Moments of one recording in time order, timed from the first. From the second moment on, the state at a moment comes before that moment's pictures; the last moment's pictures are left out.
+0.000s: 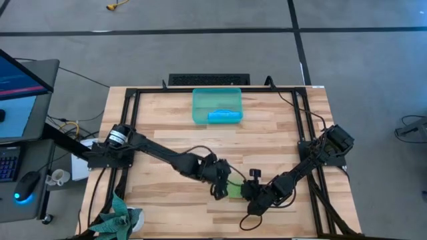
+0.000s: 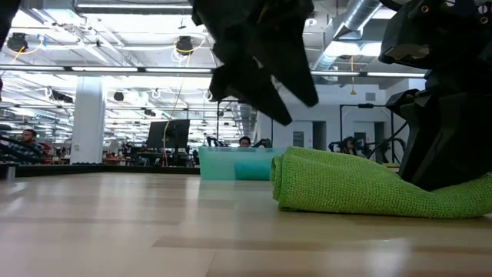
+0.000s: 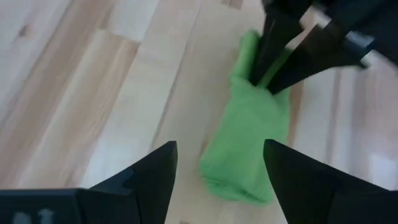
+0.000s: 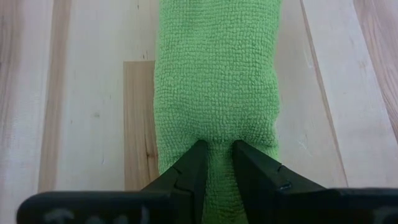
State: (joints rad) left arm -0.31 2.00 1.49 -0.44 -0.22 -0.59; right arm 0.69 1.86 0.93 -0.31 0.42 0.61
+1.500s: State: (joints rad) left arm -0.41 2.05 1.05 0.33 -0.30 -1.02; right arm 0.69 1.86 0.93 -0.31 0.43 0.62
